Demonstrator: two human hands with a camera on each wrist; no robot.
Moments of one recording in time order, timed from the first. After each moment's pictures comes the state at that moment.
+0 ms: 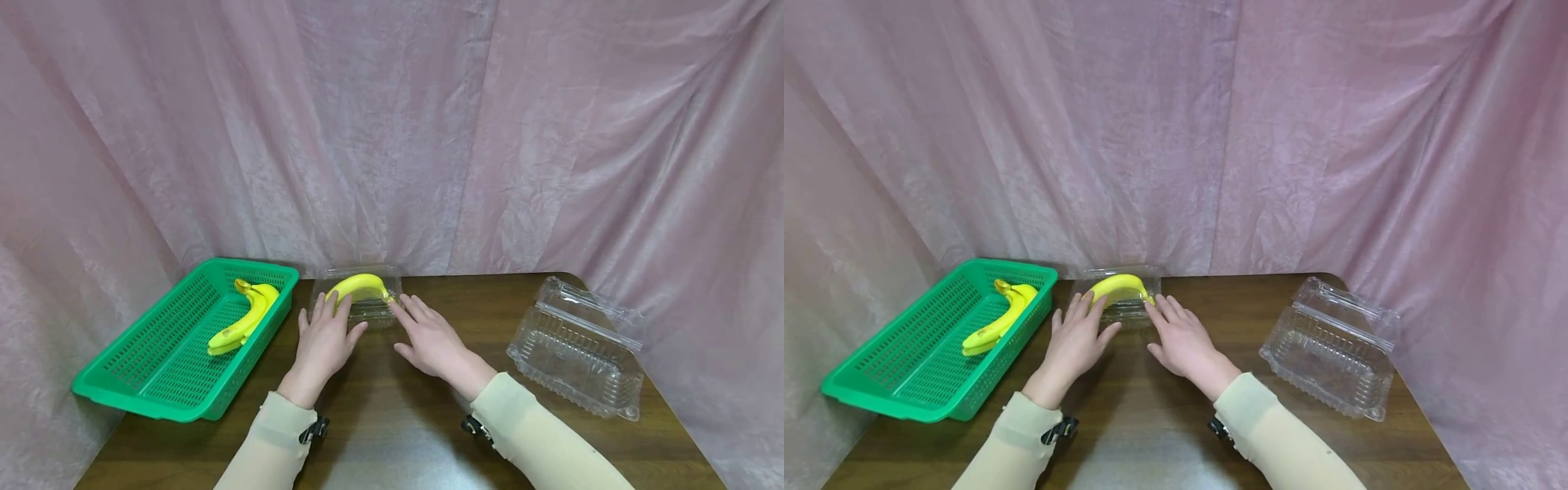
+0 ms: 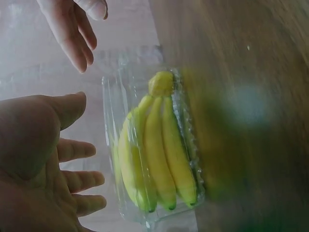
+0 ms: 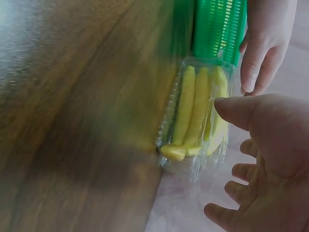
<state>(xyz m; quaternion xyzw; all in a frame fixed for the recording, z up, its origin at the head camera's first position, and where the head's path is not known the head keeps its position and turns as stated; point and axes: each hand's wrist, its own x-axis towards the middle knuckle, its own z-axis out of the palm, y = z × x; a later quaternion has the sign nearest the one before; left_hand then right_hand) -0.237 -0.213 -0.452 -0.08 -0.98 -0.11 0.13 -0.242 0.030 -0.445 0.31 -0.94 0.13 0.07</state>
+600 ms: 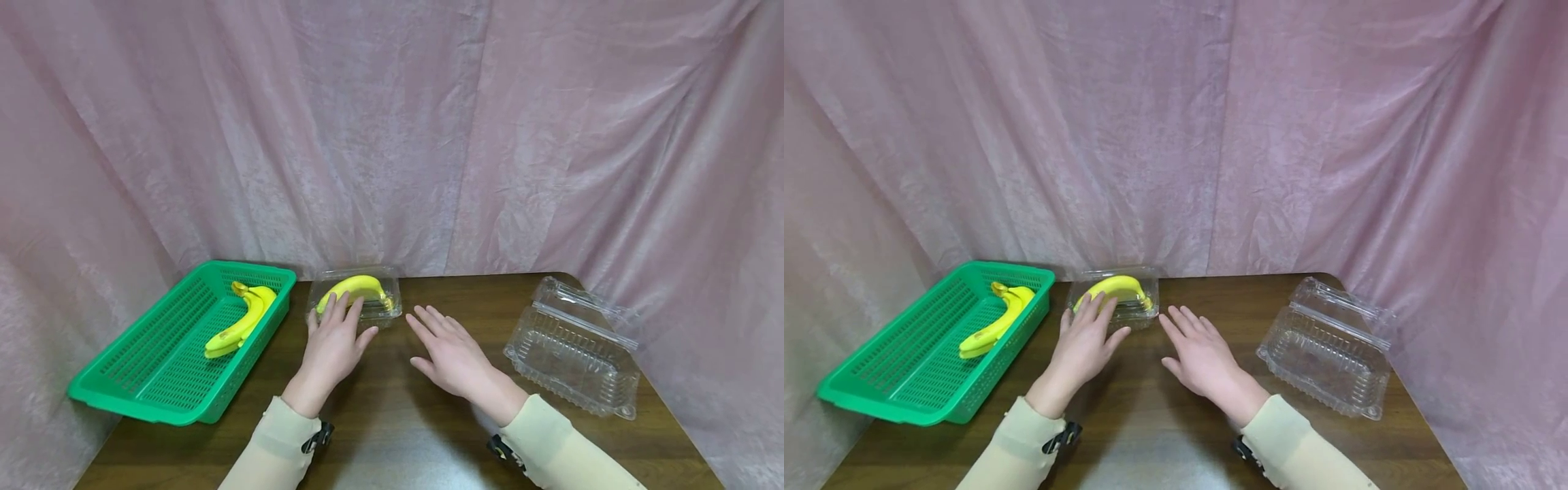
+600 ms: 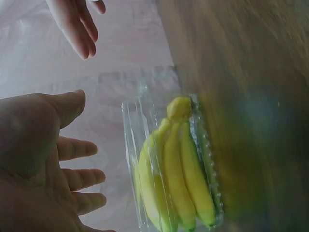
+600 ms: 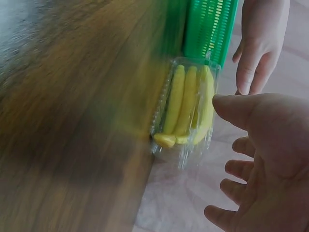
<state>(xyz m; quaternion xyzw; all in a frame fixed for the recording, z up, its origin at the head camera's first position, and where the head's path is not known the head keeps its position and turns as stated) -0.224 -0.192 -0.444 -0.12 -0.97 -0.10 0.16 -0.209 0.068 -0.444 0.31 -0.94 0.12 0.10</state>
